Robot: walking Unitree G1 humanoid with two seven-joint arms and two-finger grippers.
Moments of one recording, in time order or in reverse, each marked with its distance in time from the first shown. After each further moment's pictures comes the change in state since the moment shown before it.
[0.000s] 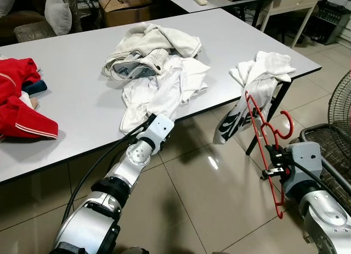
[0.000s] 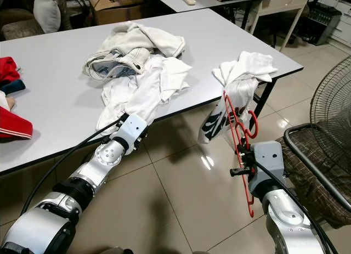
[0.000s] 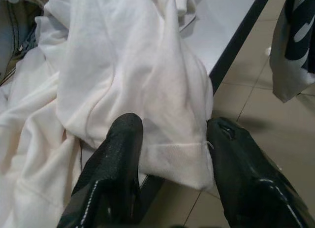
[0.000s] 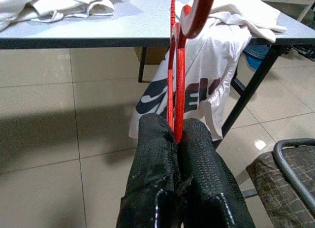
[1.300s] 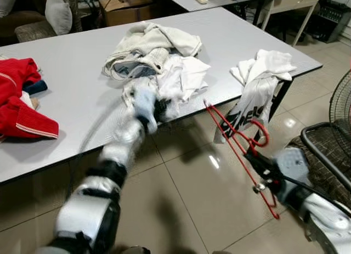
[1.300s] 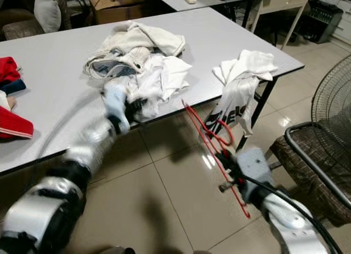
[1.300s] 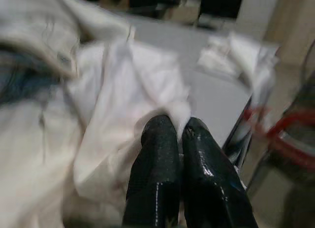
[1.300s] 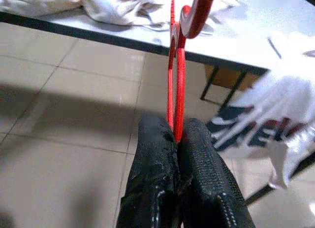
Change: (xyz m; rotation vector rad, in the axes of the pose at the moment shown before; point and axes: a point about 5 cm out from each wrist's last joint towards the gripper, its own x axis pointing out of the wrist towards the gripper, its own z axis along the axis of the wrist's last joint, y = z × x) left arm 0.005 0.054 0.057 -0.506 -0.294 -0.152; right arm -0.005 0.022 0.005 -0.151 -0.071 0.372
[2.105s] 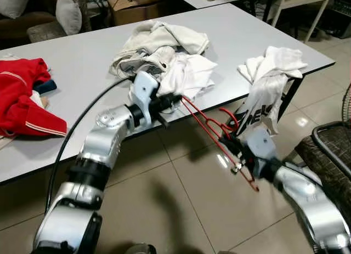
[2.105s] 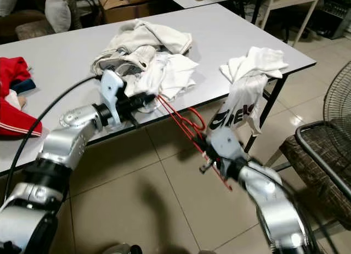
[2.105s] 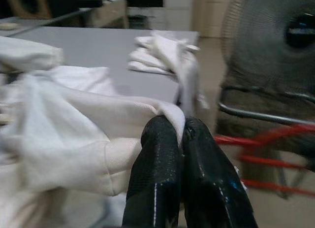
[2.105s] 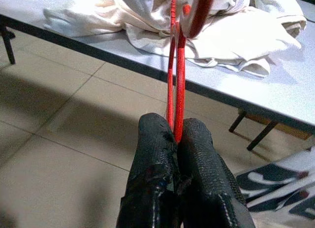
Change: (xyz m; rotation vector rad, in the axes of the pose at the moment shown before) left arm -0.019 -0.019 0.028 0.133 0.049 -0.369; right arm 0.059 -0.006 0.019 -0.126 -0.069 0.149
